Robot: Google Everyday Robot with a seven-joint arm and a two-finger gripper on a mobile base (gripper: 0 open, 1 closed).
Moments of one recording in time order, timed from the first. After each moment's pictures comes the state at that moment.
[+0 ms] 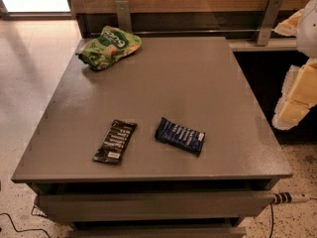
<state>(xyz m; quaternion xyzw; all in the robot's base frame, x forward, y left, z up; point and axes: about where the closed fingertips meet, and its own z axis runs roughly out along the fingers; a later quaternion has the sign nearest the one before) 0.437 -0.210 0.999 -0.60 0.77 -0.06 0.19</state>
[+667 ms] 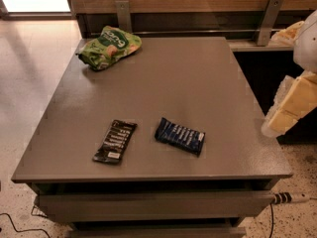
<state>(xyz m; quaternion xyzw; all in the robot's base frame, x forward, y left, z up) 0.434 -0.201 0.984 -0.58 0.78 -0.02 0.24</state>
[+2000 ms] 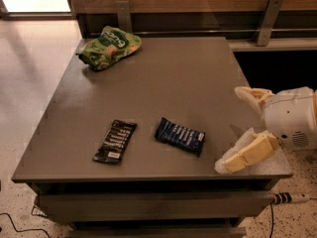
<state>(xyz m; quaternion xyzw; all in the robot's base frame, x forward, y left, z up) 0.415 -0.141 0.897 -0.50 0.73 0.22 0.41</state>
